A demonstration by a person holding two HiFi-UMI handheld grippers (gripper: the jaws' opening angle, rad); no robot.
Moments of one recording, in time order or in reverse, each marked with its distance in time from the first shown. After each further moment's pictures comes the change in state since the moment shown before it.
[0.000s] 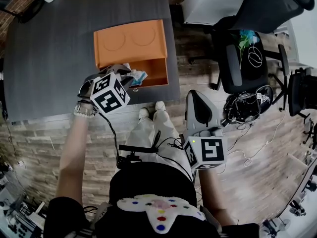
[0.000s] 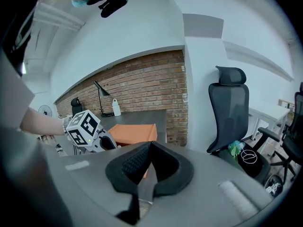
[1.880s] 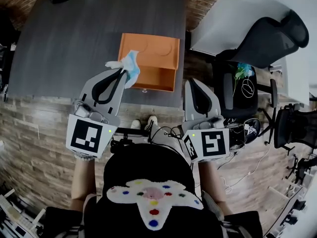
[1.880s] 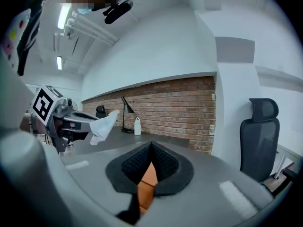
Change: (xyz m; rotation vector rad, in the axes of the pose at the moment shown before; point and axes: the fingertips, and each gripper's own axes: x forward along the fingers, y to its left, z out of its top) left arm -0.285 -0.007 0.059 -0.556 -0.802 0.631; right arm -0.018 0.076 0.116 -0.242 -0.228 0.261
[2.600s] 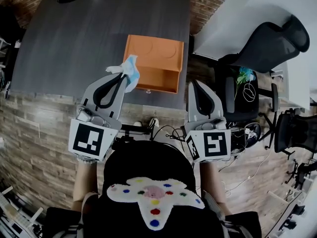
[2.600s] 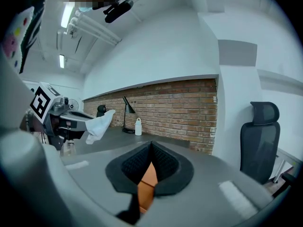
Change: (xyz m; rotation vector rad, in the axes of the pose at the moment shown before) left arm -0.029 -0.001 -0.001 -0.026 -0.003 0.048; right arm -0.011 0.009 0.008 -0.032 -0.016 0.008
